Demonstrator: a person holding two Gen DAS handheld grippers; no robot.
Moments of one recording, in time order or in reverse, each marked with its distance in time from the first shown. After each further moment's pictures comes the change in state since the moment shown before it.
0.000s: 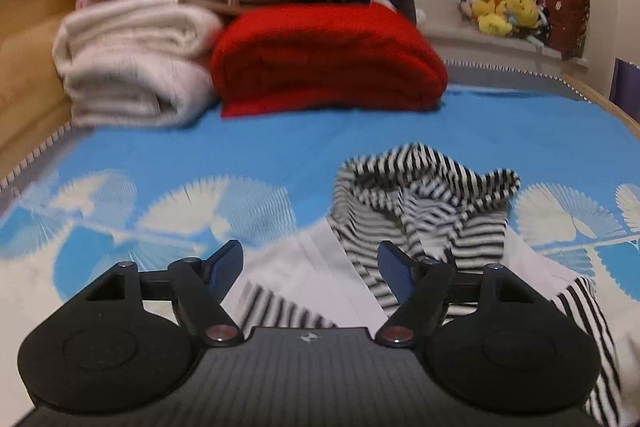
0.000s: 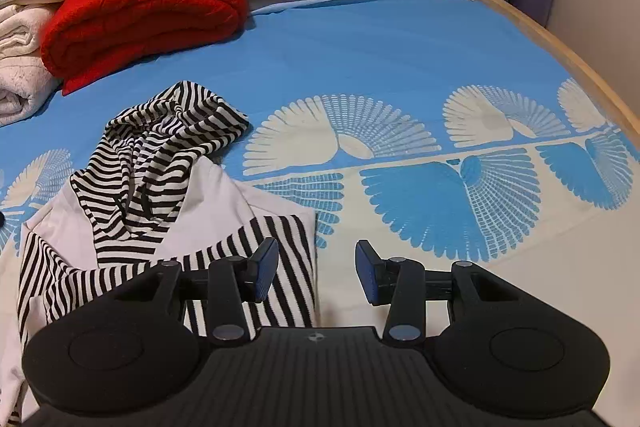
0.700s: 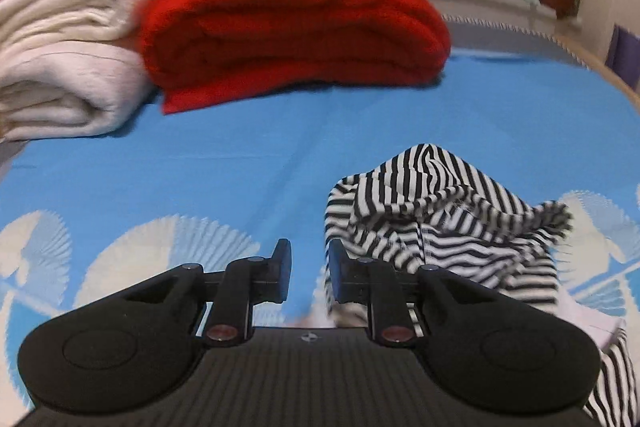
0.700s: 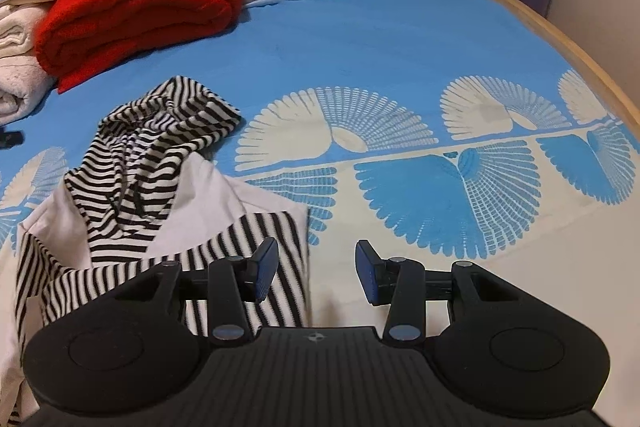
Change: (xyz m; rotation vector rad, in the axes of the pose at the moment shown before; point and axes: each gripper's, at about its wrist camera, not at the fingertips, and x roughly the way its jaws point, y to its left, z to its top) left arm 0.188 0.005 0.102 0.078 0.205 -0.142; right arm 0.015 -0.012 0.006 0.010 0.034 -0.006
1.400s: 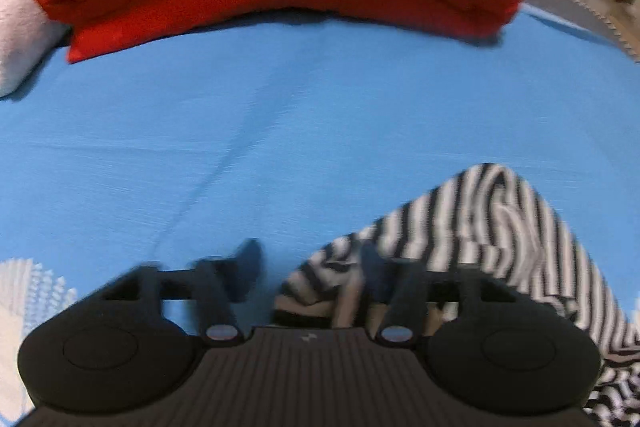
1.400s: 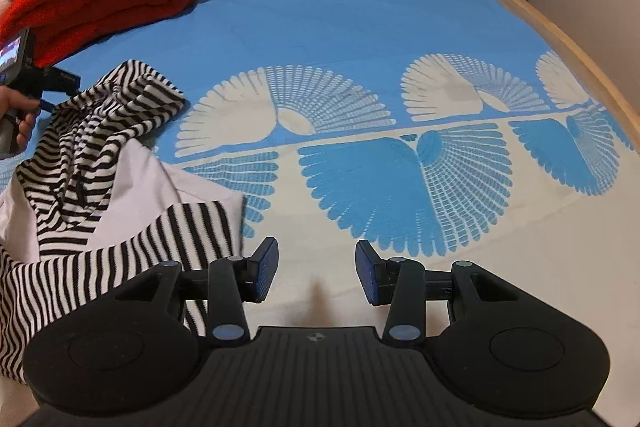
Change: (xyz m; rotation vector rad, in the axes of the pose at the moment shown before) left arm 0.211 -0.024 0.062 -0.102 0.201 -0.036; right arm 0.026 -0.039 0.002 0.027 0.049 -0.063
